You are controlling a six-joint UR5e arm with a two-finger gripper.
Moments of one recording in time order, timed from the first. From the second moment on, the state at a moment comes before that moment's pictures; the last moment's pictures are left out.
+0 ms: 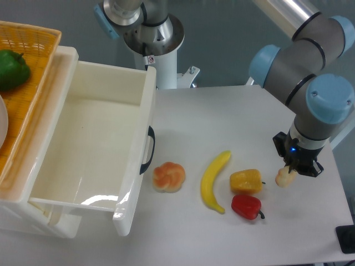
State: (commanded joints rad) arm 2.70 -2.15 -1.14 -1.36 1.61 1.59
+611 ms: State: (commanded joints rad) arm 2.69 -2.05 -1.17 -1.41 1.50 1.57
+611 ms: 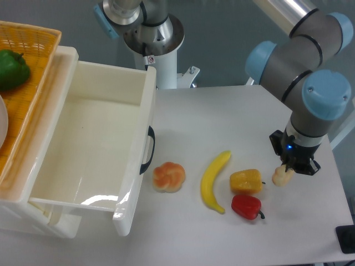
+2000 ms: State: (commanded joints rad) arm 2.44 -1.73 -1.35 -1.42 1.07 0.98
